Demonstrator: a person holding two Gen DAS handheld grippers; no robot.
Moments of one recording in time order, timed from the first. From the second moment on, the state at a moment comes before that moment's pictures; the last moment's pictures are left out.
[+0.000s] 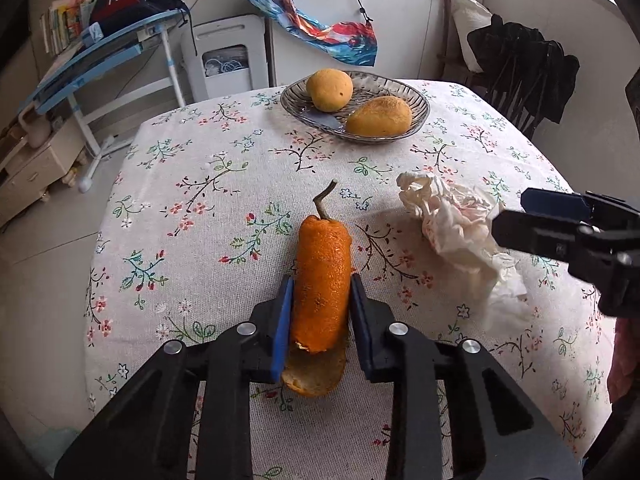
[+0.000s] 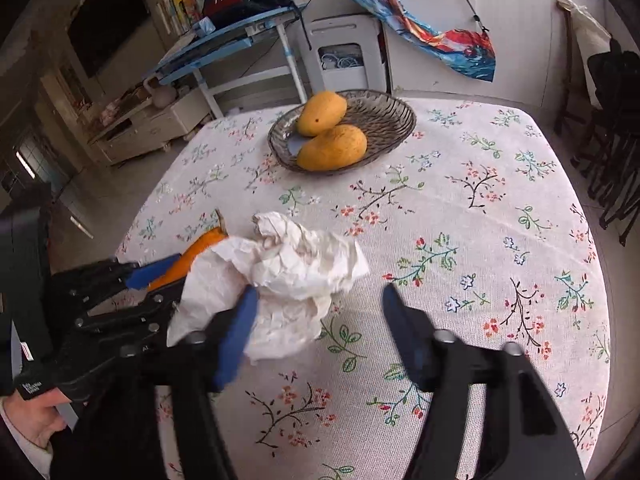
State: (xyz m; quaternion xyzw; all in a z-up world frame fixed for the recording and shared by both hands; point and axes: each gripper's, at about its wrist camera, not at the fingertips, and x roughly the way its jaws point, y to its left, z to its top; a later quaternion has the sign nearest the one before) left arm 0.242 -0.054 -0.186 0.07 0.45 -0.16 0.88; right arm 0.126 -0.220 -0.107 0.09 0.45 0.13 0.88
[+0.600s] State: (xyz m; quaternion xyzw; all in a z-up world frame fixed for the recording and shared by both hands) left arm 0.226 -0.048 -0.177 0.06 0.44 -0.16 0.88; right arm 0.127 -0.190 -0.117 0.06 0.45 0.15 0.88
